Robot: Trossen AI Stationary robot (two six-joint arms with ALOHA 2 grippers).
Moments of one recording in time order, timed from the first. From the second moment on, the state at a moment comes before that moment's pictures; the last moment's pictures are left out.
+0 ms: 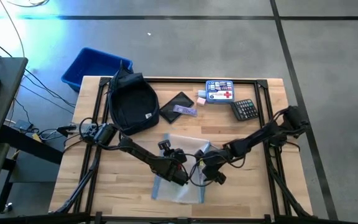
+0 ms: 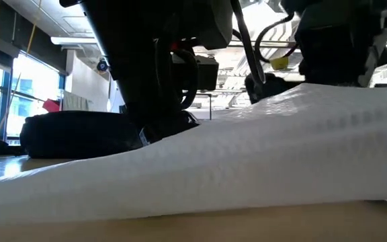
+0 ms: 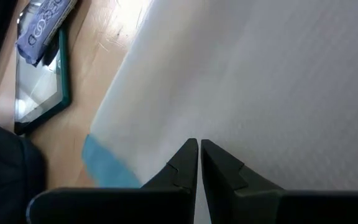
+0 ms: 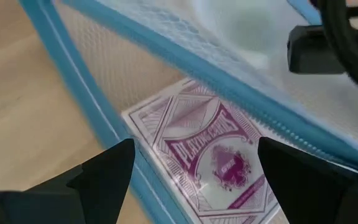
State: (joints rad) left arm -0.41 2.25 1.58 -0.93 -0.76 -0.77; right arm 0.35 1.78 0.73 0.26 -0.17 -0.45
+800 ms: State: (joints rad) left arm -0.41 2.29 1.58 -0.90 -0.78 -0.74; right arm 0.43 1.82 0.87 0.15 -0.15 -0.46
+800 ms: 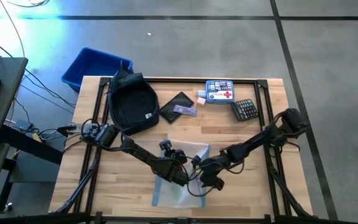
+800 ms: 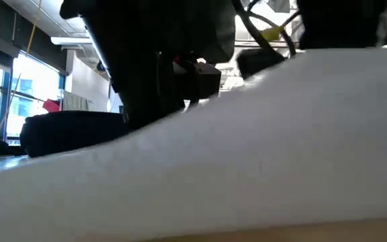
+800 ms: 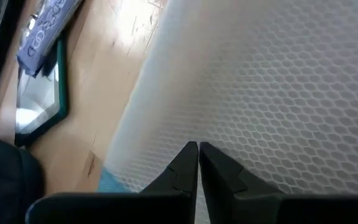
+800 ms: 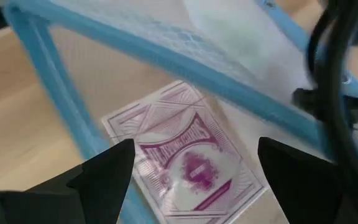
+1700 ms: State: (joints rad) left arm -0.41 2.30 1.59 -0.92 -0.76 -0.71; right arm 0.40 2.02 1.09 -0.05 -0.24 -0.34
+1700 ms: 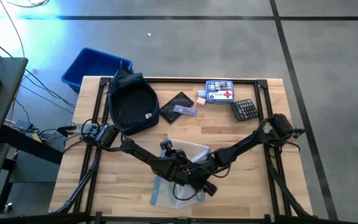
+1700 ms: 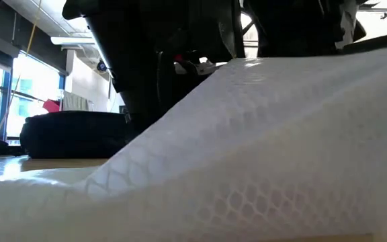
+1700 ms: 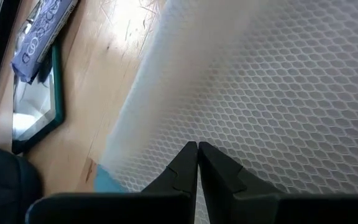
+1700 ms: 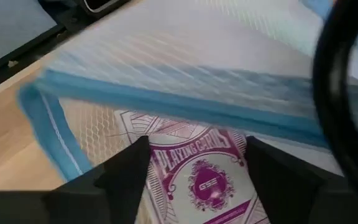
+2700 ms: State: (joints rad) left arm -0.42 2.30 1.59 -0.95 -0.75 -0.73; right arm 0.46 1.82 1.08 -0.41 -0.15 -0.37
